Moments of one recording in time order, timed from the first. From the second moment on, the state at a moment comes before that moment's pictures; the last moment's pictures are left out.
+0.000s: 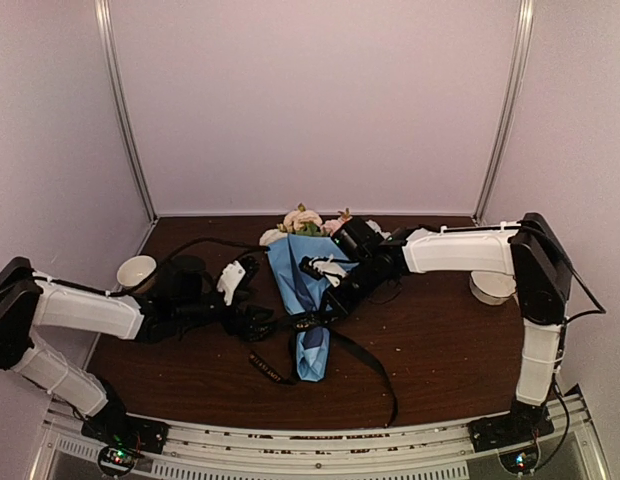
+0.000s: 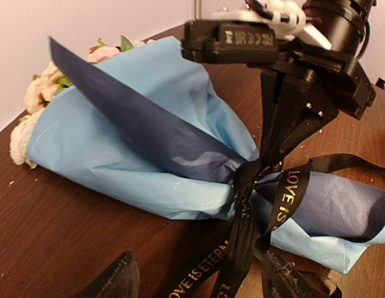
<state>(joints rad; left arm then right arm) -0.71 1.38 0.52 0.42 0.22 0.07 0.81 1.95 1.44 -0.52 -0.36 -0.03</state>
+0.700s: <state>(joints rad) -0.77 1.76 0.93 0.19 0.53 0.40 0.81 1.84 1.38 -0.48 -0.39 0.01</state>
